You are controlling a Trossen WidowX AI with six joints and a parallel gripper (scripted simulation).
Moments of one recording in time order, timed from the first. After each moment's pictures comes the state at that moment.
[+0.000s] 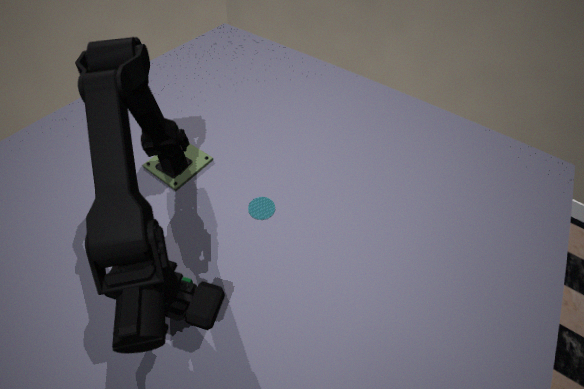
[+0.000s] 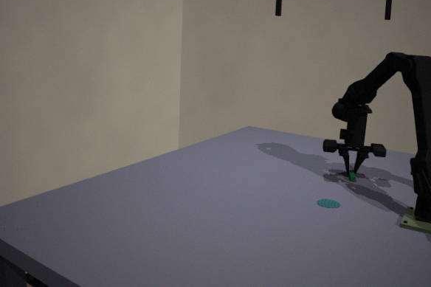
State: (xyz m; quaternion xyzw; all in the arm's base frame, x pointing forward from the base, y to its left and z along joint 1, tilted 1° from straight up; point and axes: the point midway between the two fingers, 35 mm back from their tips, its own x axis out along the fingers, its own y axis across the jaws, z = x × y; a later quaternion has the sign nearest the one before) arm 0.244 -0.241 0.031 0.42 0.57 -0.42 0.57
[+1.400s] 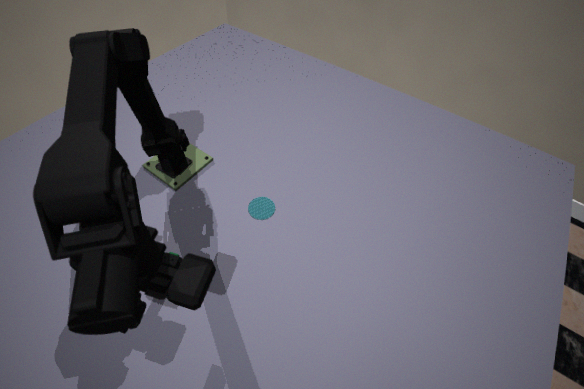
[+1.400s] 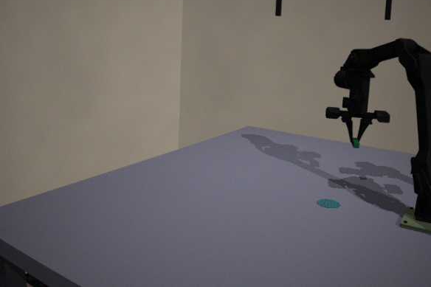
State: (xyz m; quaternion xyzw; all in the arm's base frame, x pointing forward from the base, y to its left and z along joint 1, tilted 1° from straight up) arm 0.245 -0.242 0.134 0.42 0.57 -0.42 0.56
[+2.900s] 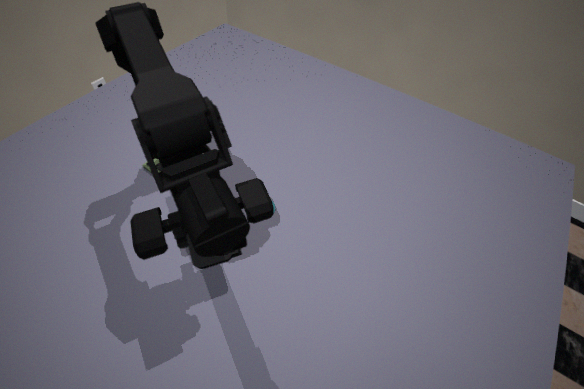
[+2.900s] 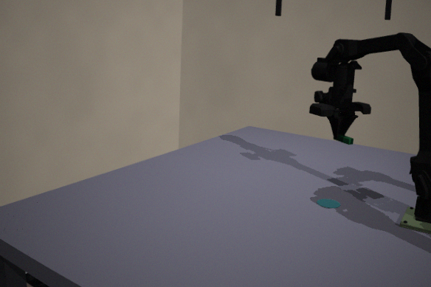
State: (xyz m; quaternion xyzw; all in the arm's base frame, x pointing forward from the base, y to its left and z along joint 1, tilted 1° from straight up) arm 0.277 -0.149 0.159 0.21 0.68 -0.22 0.67
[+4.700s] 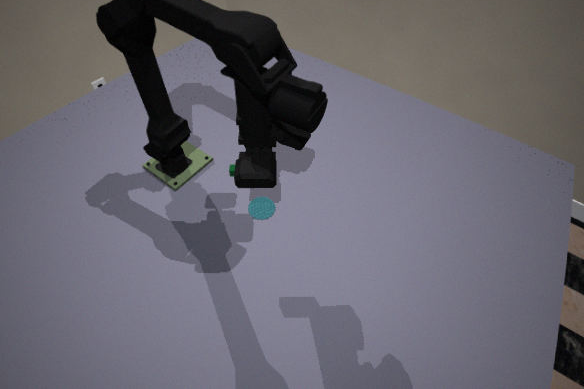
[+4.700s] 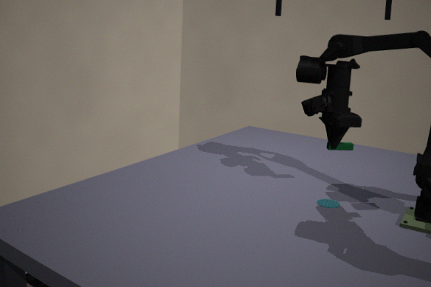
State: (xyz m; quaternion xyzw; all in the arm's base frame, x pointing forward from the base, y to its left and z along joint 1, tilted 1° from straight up) arm 0.257 0.007 0.169 -0.21 0.68 0.20 0.67
